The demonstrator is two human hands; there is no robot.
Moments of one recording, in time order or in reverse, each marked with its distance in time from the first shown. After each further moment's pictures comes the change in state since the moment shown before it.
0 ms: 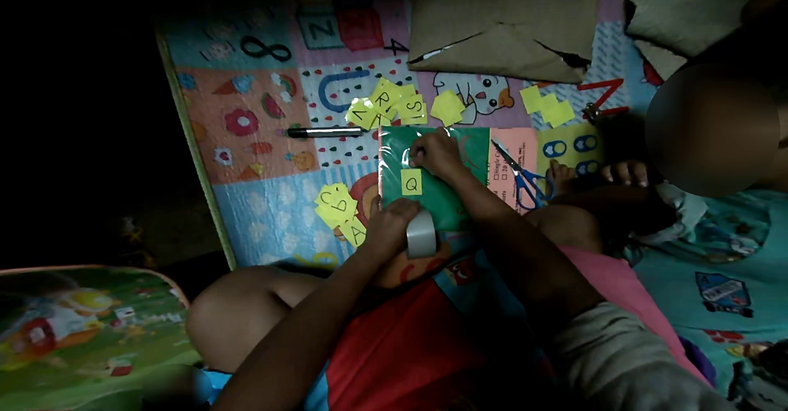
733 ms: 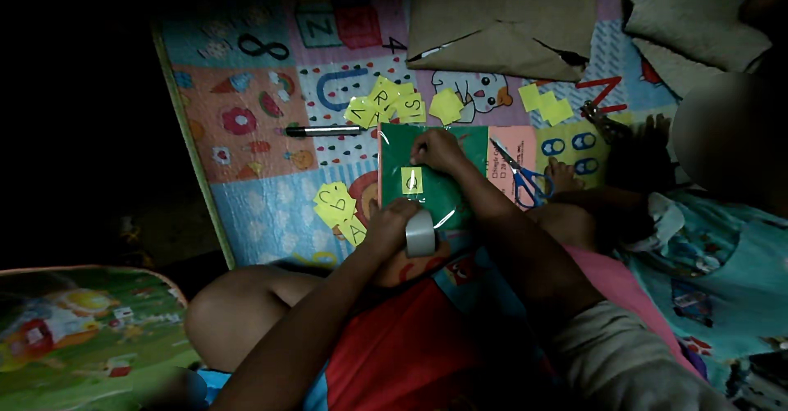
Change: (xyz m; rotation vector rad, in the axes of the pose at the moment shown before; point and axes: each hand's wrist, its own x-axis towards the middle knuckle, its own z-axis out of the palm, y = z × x) left_hand 0.002 0.002 -0.002 -0.024 -0.079 -0.062; right_hand 0.003 0.002 -0.012 0.058 -0.102 -0.026
